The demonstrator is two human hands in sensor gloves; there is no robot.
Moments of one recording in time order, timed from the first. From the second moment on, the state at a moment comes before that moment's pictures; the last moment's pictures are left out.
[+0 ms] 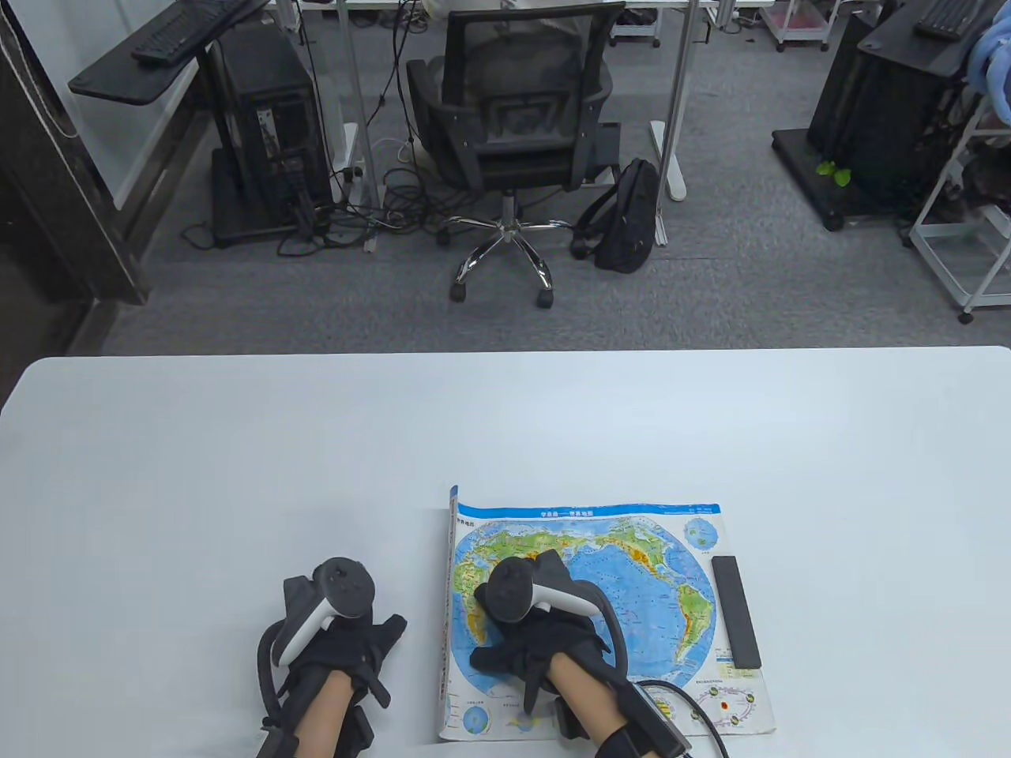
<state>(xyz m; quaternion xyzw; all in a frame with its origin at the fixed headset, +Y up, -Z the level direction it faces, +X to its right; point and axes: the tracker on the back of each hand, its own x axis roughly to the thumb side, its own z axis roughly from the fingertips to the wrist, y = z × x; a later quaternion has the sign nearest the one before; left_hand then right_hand) -0.222 -0.792 -0.323 -0.28 0.10 0.18 0.94 0.033 -0.789 -0.351 0.21 0.33 0.91 0.08</state>
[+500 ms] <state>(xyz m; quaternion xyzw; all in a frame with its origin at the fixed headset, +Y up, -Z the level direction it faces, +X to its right) -0.220 -0.779 -0.322 -0.18 0.11 0.14 0.97 0.033 -0.789 -0.351 0.21 0.33 0.92 0.08</state>
